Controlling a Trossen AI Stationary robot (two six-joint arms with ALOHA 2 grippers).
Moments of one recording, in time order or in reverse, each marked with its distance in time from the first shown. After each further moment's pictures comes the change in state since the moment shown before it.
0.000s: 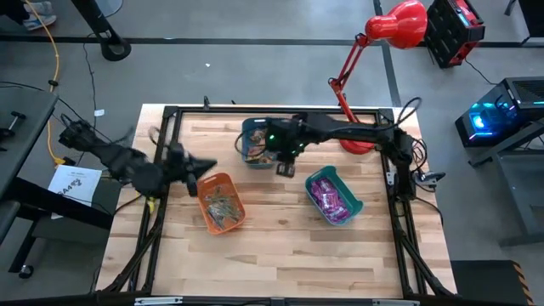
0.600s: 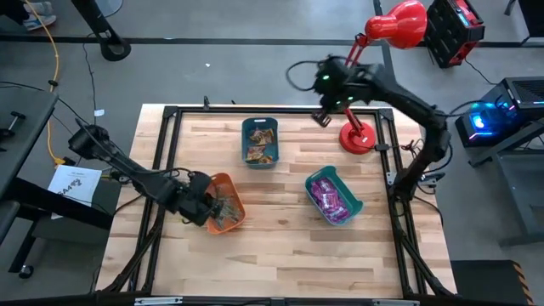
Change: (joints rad) left arm -0.003 0.423 -0.115 -0.419 0.428 -0.823; right arm -0.333 -0.311 0.000 -0.168 0.150 0.065
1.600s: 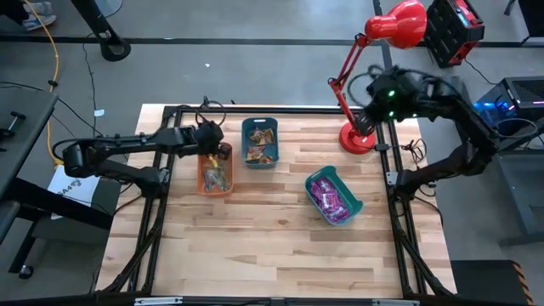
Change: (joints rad) left arm 0.929 -0.011 -0.055 0.302 0.075 0.943; right arm 0.151 -0.357 -0.035 -0.212 0.074 0.367
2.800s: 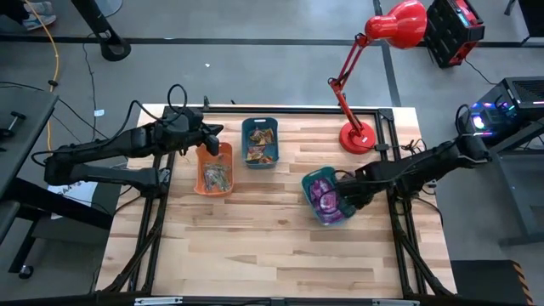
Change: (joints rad) left arm -0.168 -0.344 0.152 0.123 -0.013 0.168; right arm 0.537 -0.049 -1.156 0.528 -0.380 0.700
